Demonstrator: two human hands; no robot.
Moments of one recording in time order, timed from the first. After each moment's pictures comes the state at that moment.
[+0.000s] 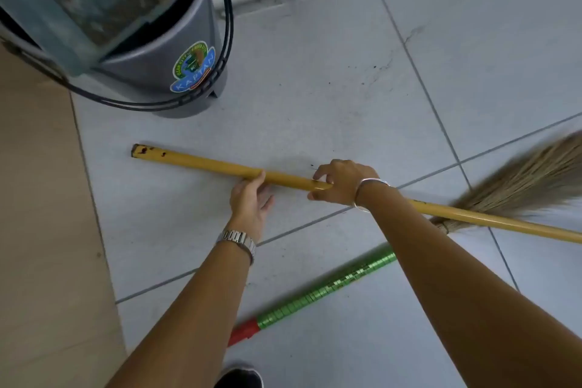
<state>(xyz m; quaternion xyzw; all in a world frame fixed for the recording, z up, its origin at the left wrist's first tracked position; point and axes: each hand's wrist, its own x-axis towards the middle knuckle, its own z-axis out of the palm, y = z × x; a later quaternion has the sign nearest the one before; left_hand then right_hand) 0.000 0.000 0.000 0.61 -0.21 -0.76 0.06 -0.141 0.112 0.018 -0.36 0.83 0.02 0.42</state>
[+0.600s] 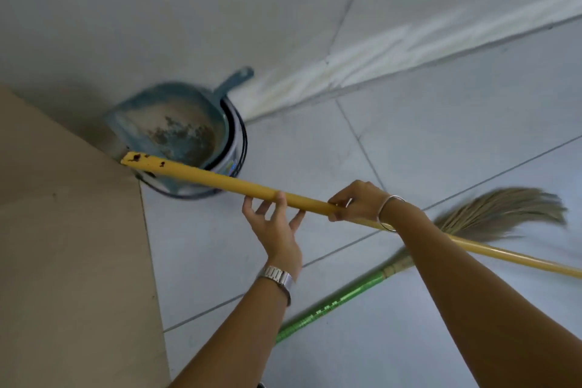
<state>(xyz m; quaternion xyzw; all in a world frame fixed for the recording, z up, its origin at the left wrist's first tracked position) -0.052 0.031 0.253 0.52 -0.24 -0.76 0.29 -0.190 0.118 0.265 -0.29 0.83 -0.09 0.46</state>
